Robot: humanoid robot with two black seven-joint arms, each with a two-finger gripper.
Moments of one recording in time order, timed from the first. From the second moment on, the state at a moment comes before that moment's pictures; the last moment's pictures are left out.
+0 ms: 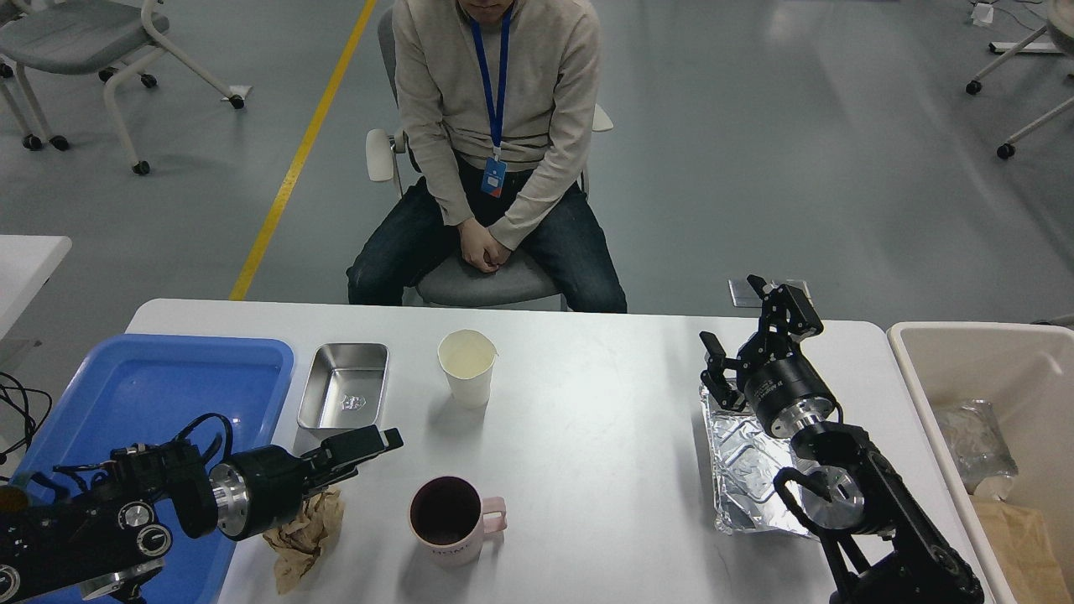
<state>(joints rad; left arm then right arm) -0.69 0.77 -0.01 -1.54 0.82 0.05 -0.06 0.17 0.04 1.49 1.23 -0.79 0.15 0.03</state>
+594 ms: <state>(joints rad) -0.80 0.72 0.18 -1.52 0.88 0.05 -0.07 0.17 0.04 1.49 1.23 -0.79 0.14 0.03</state>
